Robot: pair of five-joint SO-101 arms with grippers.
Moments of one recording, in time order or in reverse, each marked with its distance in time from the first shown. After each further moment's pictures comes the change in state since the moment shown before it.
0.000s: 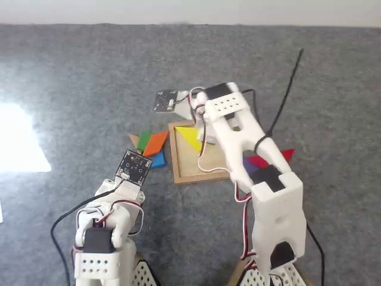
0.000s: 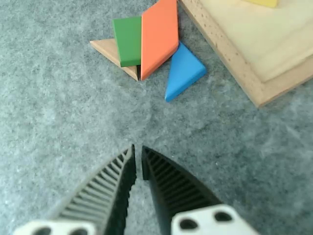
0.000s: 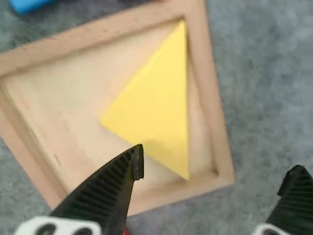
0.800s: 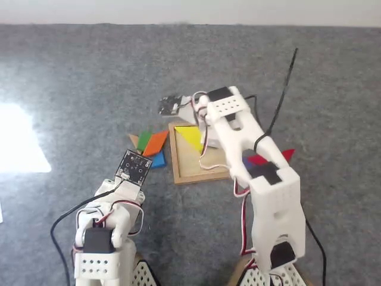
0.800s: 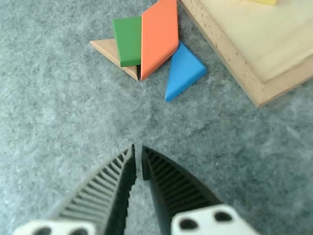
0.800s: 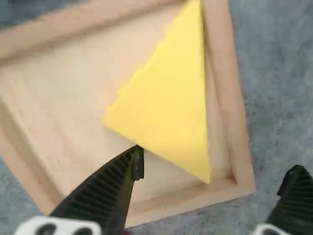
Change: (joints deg) left arm 0.0 0.0 0.0 0.0 0.0; right arm 1.3 4.3 0.0 -1.2 -0.1
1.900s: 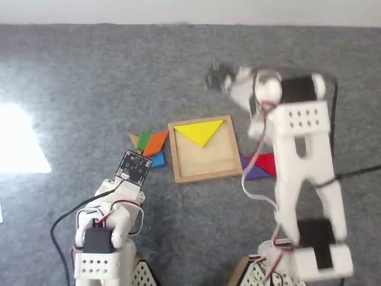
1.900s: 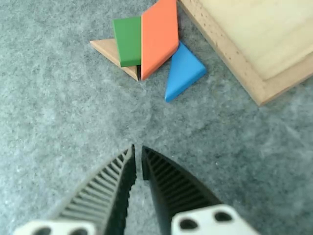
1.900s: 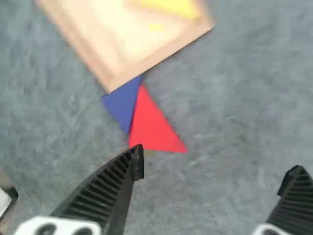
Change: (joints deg) left arm 0.0 0.0 0.0 0.0 0.0; right arm 14.4 -42.2 11.4 23.0 4.2
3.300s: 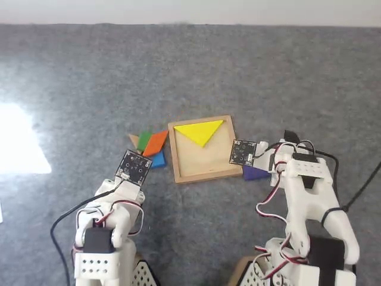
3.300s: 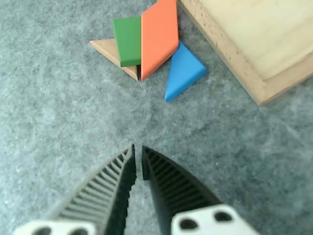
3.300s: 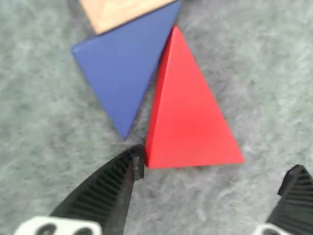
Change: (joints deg) left arm 0.0 0.0 0.0 0.0 0.0; right arm 14.2 -7.0 59.8 -58.4 23.1
